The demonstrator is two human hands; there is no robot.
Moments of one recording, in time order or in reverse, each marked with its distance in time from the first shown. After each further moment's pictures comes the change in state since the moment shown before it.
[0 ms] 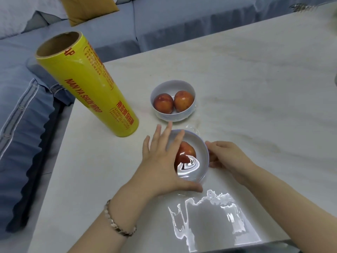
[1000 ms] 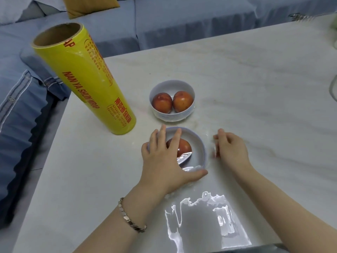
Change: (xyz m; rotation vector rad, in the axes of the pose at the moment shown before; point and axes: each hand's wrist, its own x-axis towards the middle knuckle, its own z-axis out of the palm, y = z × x) left_hand 0.012 0.009 0.022 -0.003 0.152 -0.185; right_hand 0.017 0.001 -0.005 -0.190 0.463 -0.184
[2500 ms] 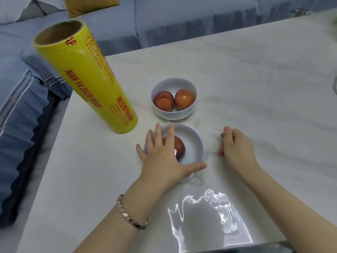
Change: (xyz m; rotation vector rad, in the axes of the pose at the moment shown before) left_hand 0.003 0.000 -0.012 -0.109 -0.130 -0.132; right_hand -0.007 -0.002 -0.009 -0.184 -0.004 -0.108
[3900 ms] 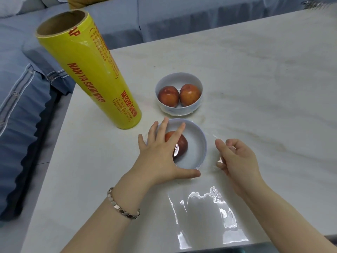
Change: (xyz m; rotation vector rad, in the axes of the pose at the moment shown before) left_hand 0.005 -0.028 -0.008 0.109 -0.043 0.212; right_hand -0.038 -0.005 0.012 0.714 -0.074 0.263
